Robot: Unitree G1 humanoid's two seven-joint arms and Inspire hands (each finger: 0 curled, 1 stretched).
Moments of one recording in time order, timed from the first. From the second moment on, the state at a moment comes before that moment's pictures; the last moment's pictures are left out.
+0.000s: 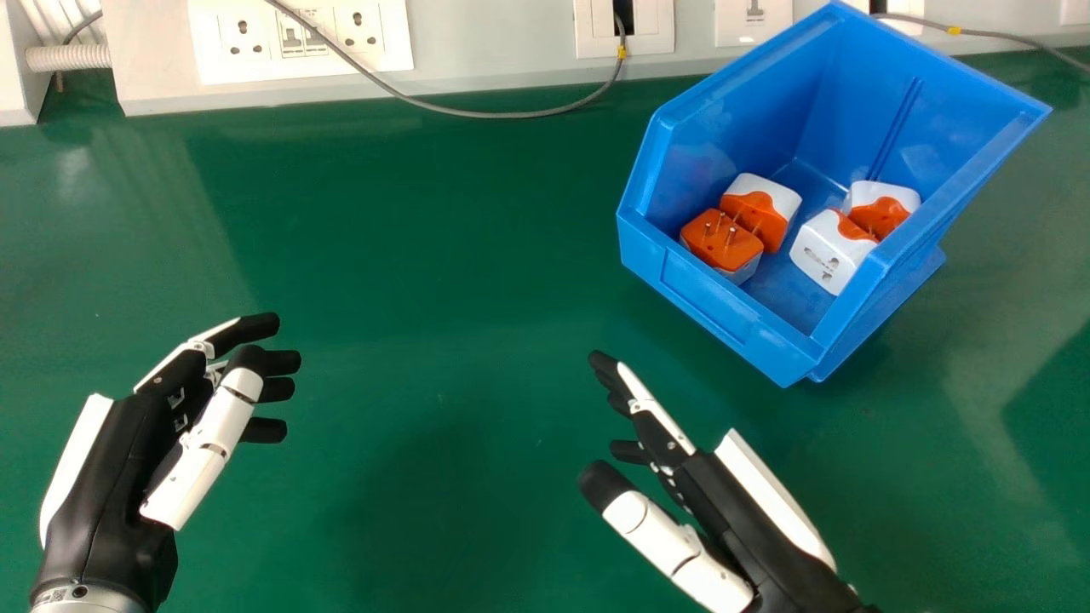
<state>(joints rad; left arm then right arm) 0.35 0.24 0.29 -0.33 -0.11 0.05 -0.22 0.35 -0.23 0.29 -0.28 -0.25 -0.18 0.18</state>
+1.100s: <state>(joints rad) 0.32 0.25 0.30 -0.30 -0.15 0.03 -0.26 0.34 -0.16 0.24 -0.36 0.04 -0.05 0.24</state>
